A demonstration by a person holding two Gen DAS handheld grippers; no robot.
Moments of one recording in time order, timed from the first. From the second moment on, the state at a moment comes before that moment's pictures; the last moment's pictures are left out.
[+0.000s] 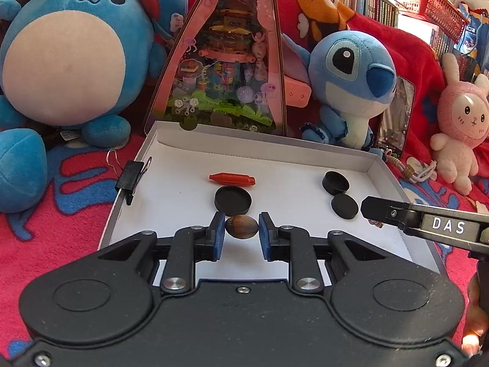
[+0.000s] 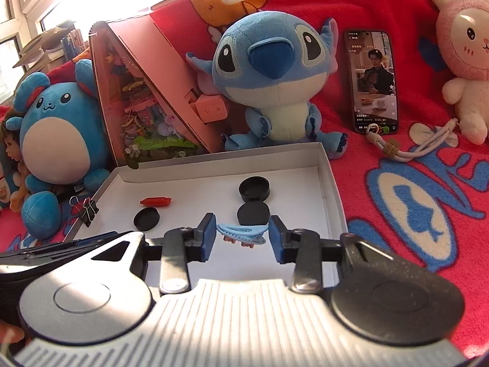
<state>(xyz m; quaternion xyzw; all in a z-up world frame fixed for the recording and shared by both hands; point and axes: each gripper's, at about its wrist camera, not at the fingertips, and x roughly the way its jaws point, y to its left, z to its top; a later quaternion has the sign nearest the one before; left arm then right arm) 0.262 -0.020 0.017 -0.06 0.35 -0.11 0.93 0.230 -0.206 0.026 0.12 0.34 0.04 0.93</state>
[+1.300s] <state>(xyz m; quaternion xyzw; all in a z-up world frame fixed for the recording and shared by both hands) 0.245 -0.028 0.023 -0.02 0.32 -0.11 0.94 0.227 -0.200 0.017 0.09 0.33 0.04 0.94</state>
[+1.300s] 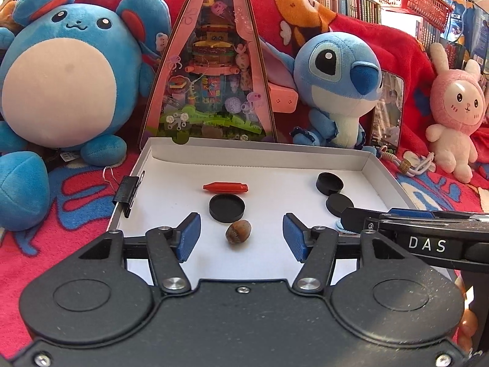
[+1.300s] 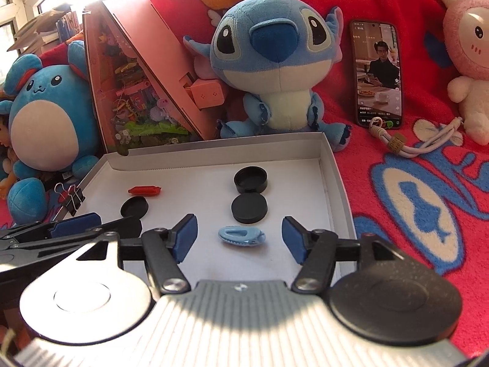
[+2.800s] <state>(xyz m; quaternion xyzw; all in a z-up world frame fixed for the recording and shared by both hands) 0.101 0.013 0.041 -0.02 0.27 -0.13 0.95 0.099 -0.212 0.034 0.06 0.28 0.09 0.96</state>
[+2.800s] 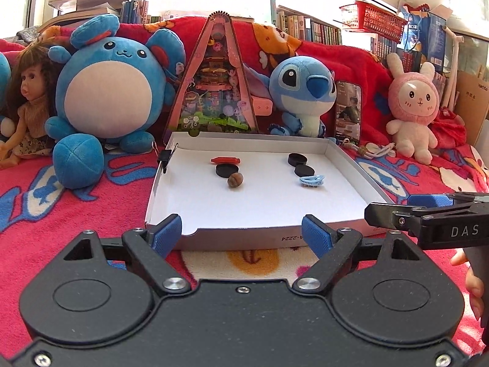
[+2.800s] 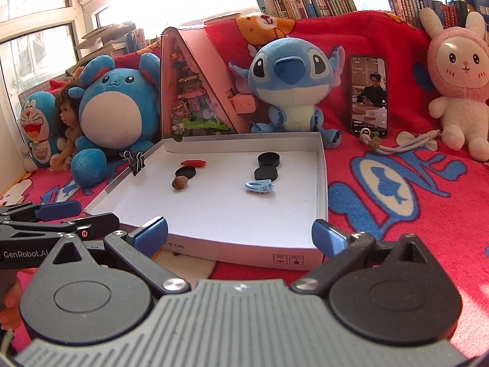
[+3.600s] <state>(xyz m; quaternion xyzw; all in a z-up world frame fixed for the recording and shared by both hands) 0.039 0.002 0.014 0.02 0.27 -0.14 0.95 0.042 -0.200 0.007 0.02 0.28 0.08 0.96</state>
